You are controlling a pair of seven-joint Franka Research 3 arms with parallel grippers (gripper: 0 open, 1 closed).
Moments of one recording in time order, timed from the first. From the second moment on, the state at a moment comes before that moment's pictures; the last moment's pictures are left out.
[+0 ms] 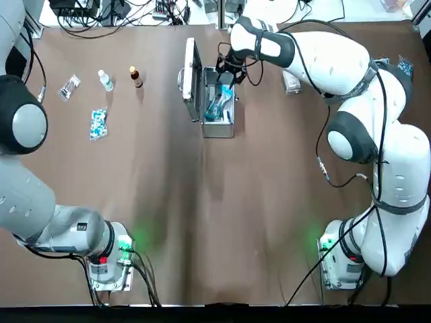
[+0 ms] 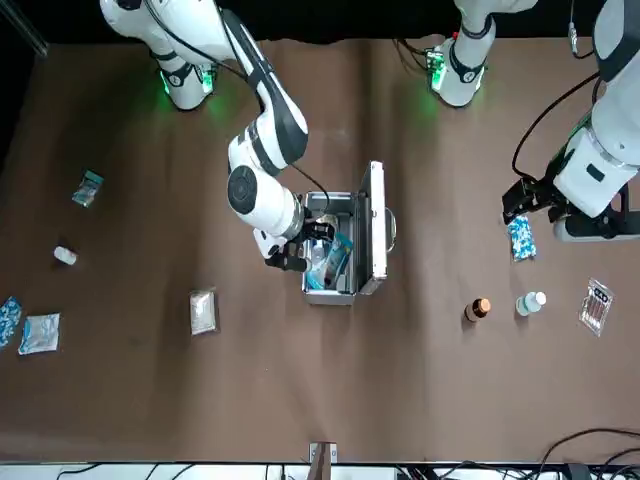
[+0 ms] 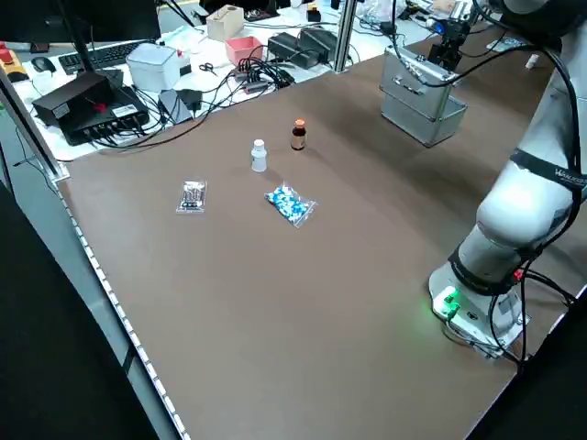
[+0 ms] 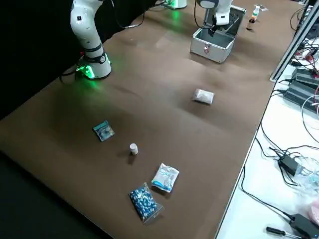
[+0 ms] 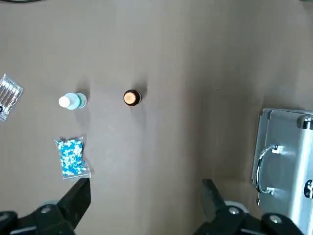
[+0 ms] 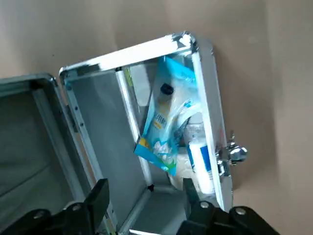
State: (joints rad) left arm -0.04 0.17 -0.16 -1.40 0.02 1.61 -0.22; right arm 0.79 0.62 -0.18 -1.48 0.62 2.16 0.53
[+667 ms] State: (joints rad) left arm -0.04 0.17 -0.16 -1.40 0.02 1.61 -0.22; right arm 0.58 0.62 -0.33 -1.45 0.36 1.97 0.27
